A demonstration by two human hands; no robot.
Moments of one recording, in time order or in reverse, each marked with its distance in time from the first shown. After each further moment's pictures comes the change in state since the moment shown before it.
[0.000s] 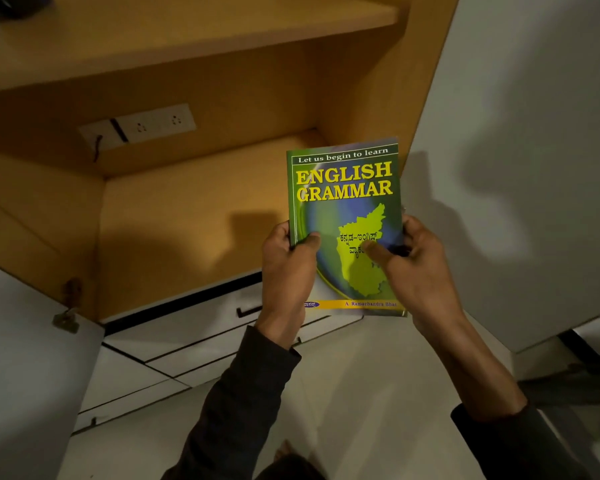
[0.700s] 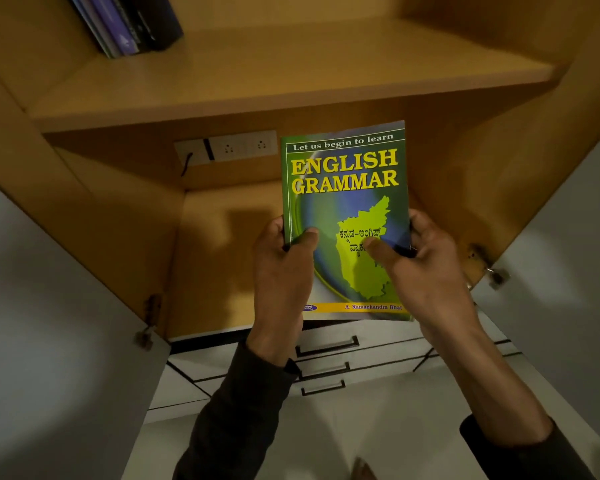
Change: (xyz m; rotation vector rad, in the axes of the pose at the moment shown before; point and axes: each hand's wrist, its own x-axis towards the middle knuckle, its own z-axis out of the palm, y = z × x) left_hand 0.087 0.070 -0.116 0.000 0.187 0.182; right_hand 0.054 -0.056 0.153 0.040 -0.205 -0.164
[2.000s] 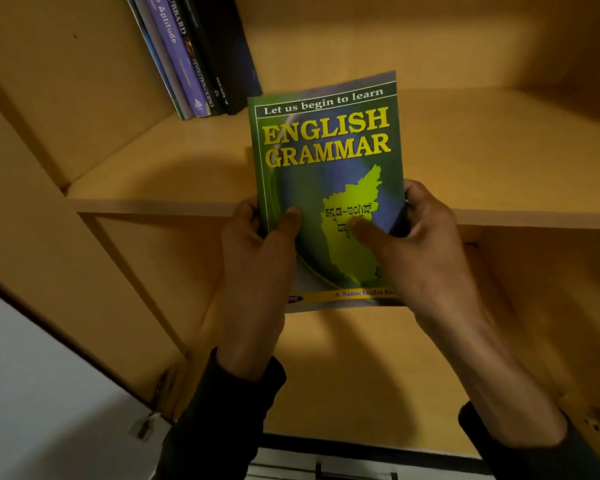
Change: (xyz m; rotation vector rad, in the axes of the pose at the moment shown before) left_hand 0.159 0.072 -0.005 -0.004 0.321 0.195; right_hand 0.191 -0.048 0.092 0.081 -0.289 -0.138
